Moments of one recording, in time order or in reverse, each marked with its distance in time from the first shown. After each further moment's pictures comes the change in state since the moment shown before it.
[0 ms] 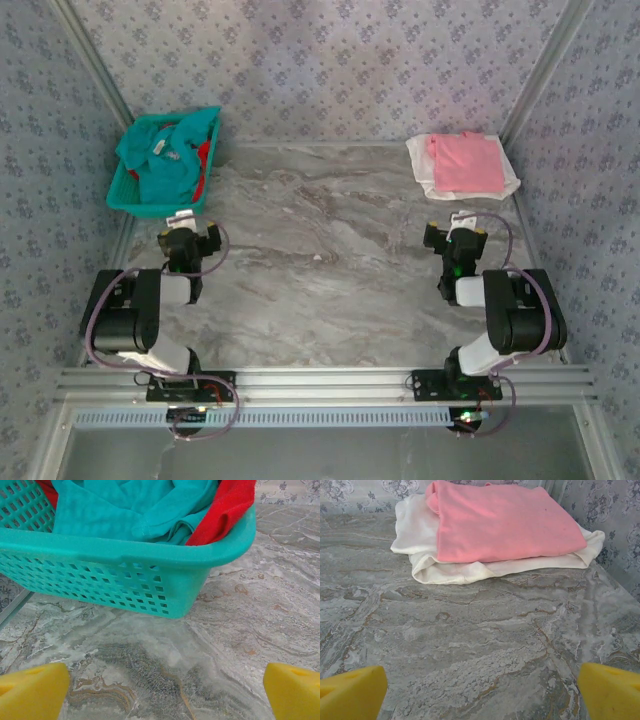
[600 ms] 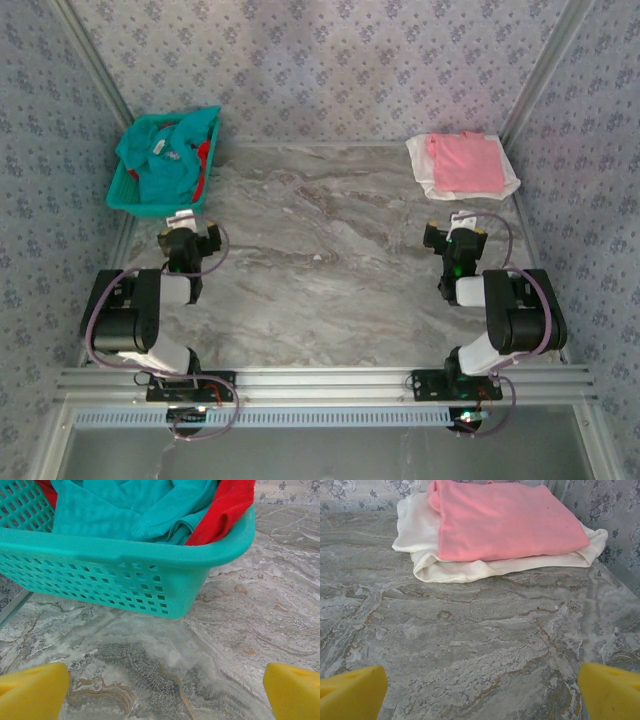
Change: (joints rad) left arm 0.002 0.000 0.000 0.000 0.004 0.000; right arm -0.005 0.000 0.000 -0.006 -0.013 0.000
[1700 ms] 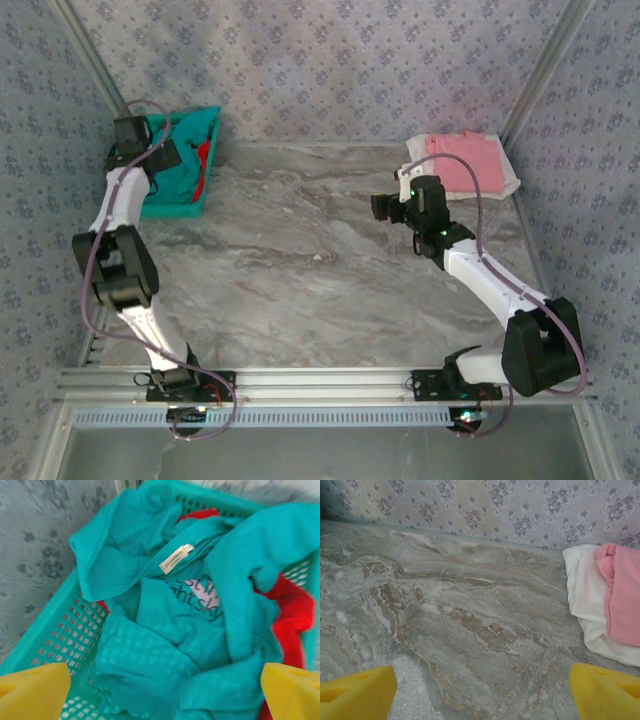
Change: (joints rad) left arm 0.202 0.362 1.282 -1.226 0.104 -0.091; right arm 0.352 -0.203 0.555 -0.857 -0.146 0.004
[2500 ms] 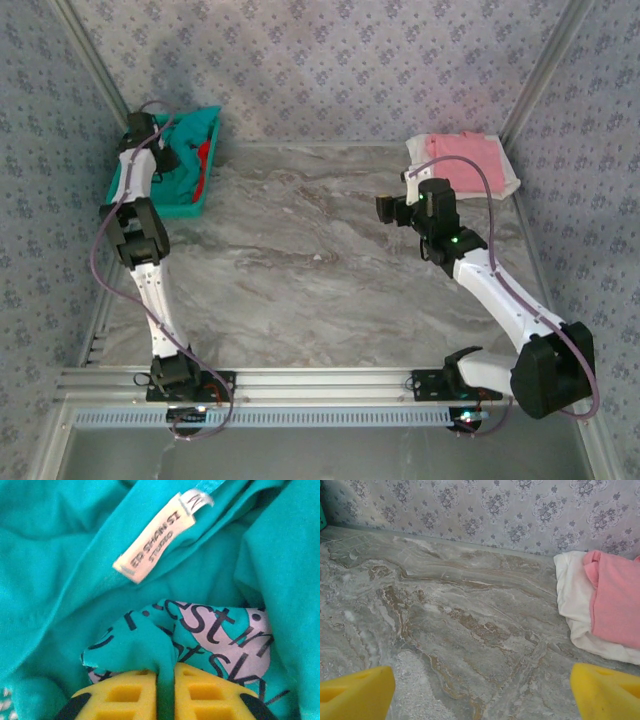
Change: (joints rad) left arm 0.029 0.508 0.554 -0.264 0.098 0.058; right arm 0.004 -0.116 -0.005 -0.083 0.010 -0.011
